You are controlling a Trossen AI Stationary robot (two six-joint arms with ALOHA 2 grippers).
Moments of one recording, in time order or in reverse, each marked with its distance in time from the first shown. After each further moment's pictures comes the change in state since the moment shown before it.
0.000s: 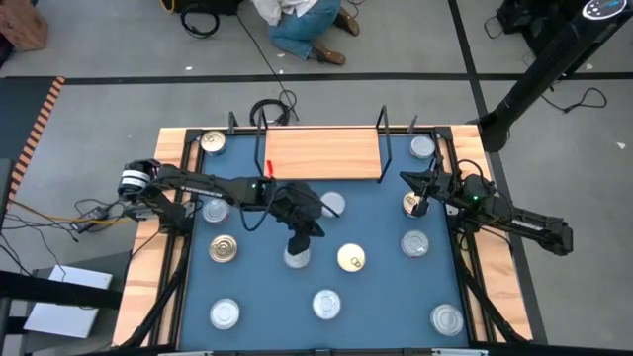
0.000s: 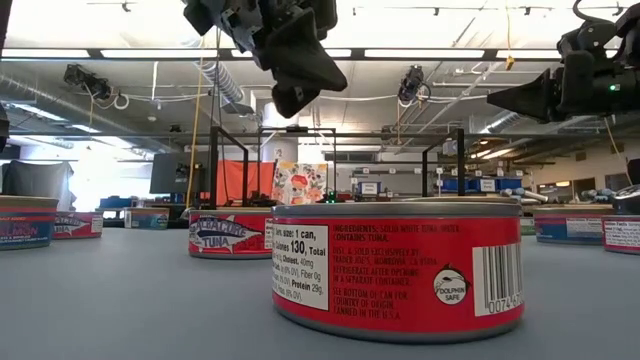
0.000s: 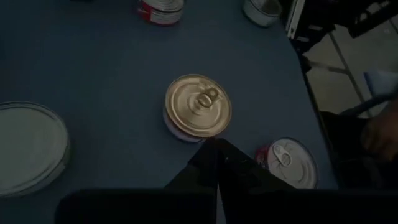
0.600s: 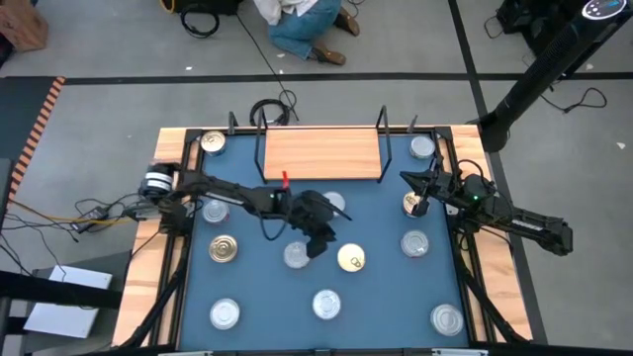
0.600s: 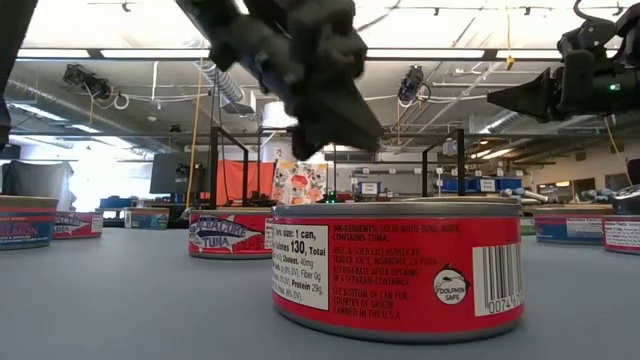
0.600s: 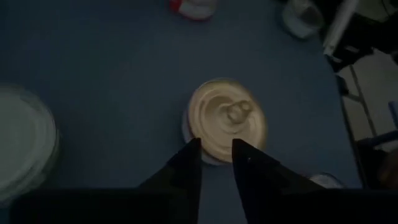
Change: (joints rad) left arm -0.003 0.197 0.015 0.182 -0.077 -0.152; right arm 0.000 0.000 0.000 0.005 0.000 0.000
